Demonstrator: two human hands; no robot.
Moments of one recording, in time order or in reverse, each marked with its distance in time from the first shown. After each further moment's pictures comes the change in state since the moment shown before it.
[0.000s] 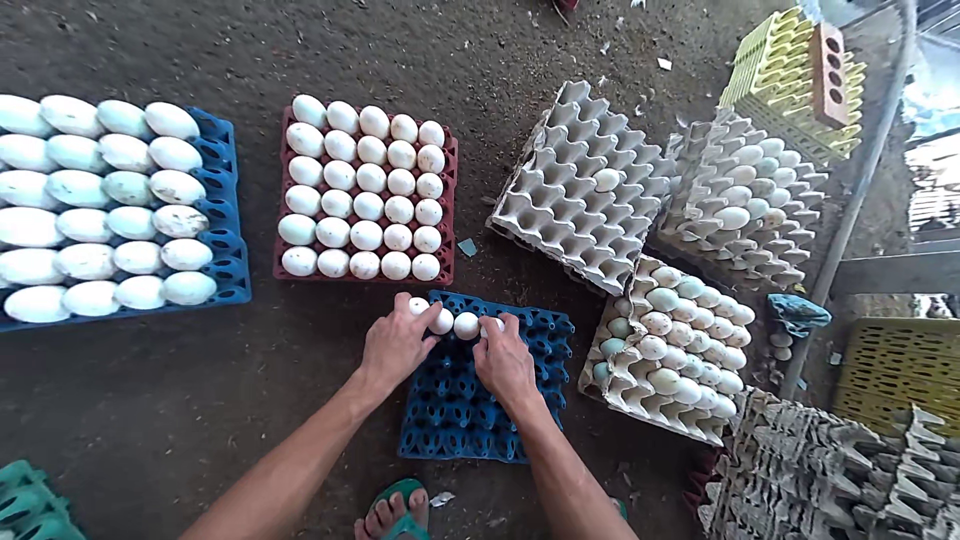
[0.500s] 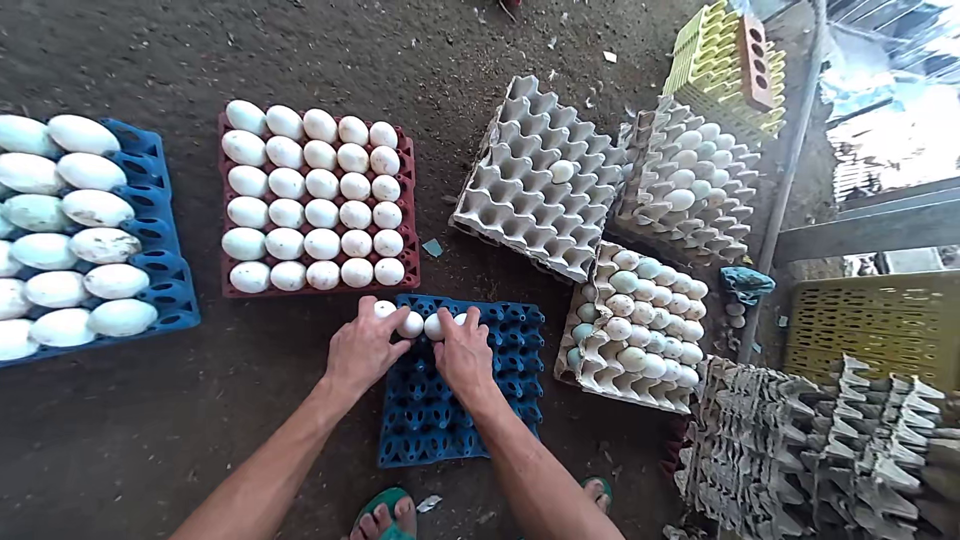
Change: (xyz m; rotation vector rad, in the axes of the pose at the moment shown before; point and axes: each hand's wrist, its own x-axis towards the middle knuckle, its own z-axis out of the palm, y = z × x) left_hand 0.005 -0.004 0.002 0.018 0.026 0.026; right_hand 0.010 -0.019 0.009 -0.050 -0.057 0.087
